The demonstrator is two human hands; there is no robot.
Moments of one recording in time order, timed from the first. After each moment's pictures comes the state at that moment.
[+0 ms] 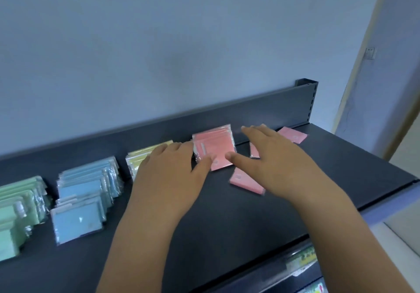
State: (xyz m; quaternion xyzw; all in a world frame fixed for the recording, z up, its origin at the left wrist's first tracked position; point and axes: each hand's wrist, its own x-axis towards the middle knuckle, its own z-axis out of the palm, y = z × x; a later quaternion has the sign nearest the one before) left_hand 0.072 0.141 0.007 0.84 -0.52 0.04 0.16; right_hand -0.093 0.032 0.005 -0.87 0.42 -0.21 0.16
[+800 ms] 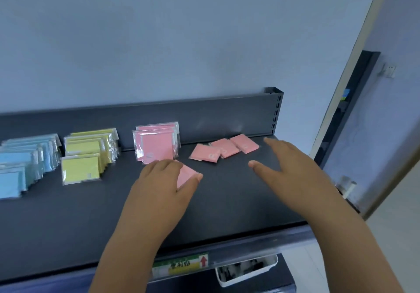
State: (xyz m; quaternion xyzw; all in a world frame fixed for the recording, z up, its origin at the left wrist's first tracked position) left_hand -0.086 0.053 -0.050 0.86 -0.43 0.01 0.25; right_hand -0.277 -0.107 -0.015 -0.87 0.40 -0.19 0.20
